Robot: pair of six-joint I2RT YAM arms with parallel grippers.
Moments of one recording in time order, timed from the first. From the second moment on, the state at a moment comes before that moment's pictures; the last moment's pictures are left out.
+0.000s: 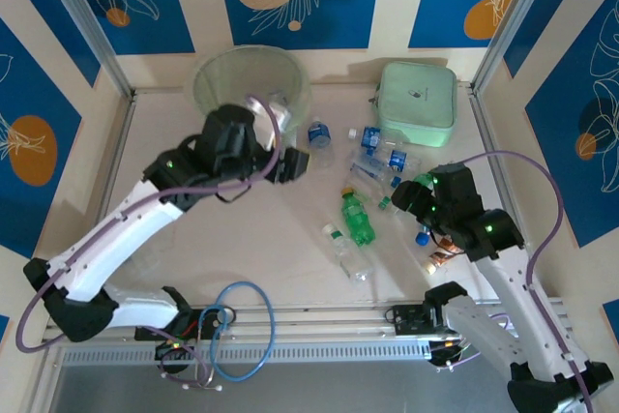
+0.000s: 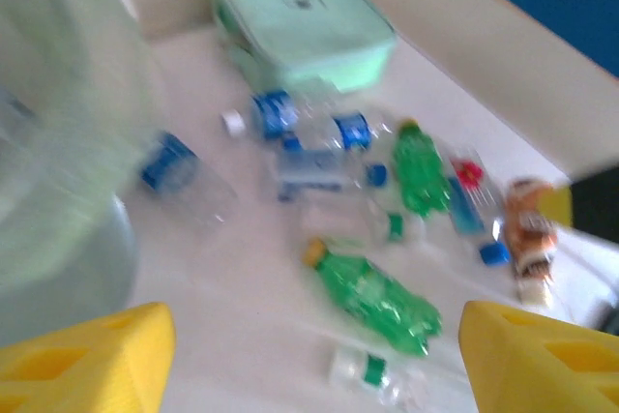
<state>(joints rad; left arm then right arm) -0.81 1.26 1.44 -0.72 0.04 -0.22 0.32 0.77 0.92 -1.03 0.04 0.81</state>
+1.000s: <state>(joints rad) -0.96 1.24 1.11 -0.66 0.01 -0.35 0.00 1.19 0.92 -1.08 0.10 0.82</state>
